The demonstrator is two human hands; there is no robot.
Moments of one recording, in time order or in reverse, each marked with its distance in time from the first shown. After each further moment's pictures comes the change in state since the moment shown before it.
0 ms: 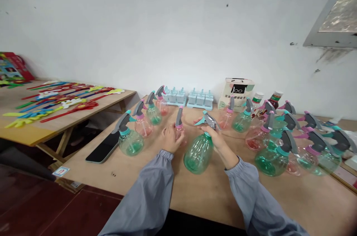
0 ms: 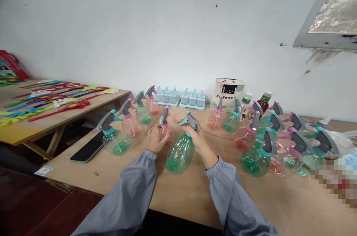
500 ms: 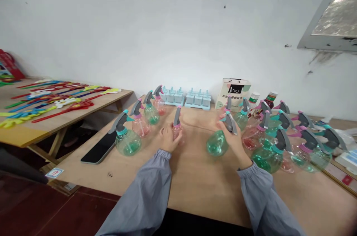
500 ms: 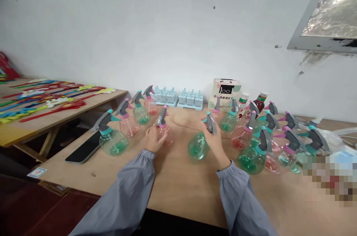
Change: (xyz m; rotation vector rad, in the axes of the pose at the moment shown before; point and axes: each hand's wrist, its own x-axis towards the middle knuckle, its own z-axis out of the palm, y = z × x) left_hand 0.001 0.002 -0.001 -0.010 -0.014 -0.019; right_hand -0.007 0.004 -0.068 -0.449 0.367 -0.273
